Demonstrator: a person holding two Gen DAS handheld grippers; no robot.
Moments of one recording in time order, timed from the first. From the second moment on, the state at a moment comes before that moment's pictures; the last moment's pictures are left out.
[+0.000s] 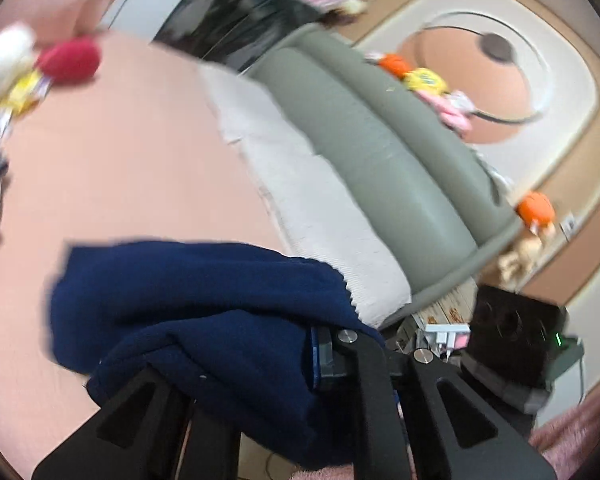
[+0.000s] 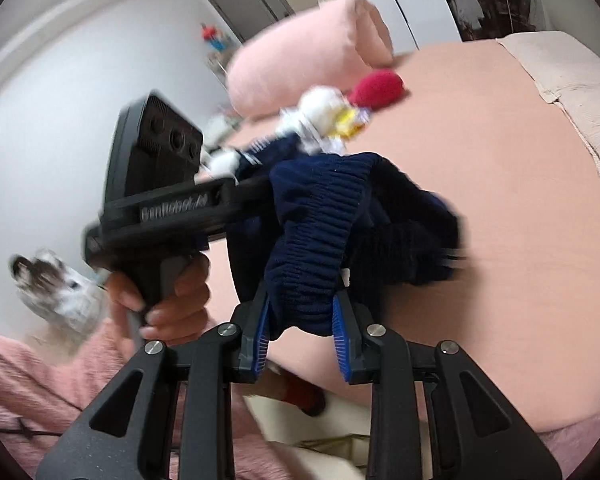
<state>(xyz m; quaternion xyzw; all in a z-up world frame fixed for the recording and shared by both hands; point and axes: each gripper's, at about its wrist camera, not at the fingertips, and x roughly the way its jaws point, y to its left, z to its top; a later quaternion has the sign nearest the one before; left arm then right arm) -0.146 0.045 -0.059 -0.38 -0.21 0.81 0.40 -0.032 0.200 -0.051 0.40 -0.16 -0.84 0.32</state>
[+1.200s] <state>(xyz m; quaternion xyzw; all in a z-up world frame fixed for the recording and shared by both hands) -0.003 -0.086 -0.113 -0.46 -0.15 0.87 0.12 -0.121 0.198 -0.196 0.53 0.00 -0.84 0.11</state>
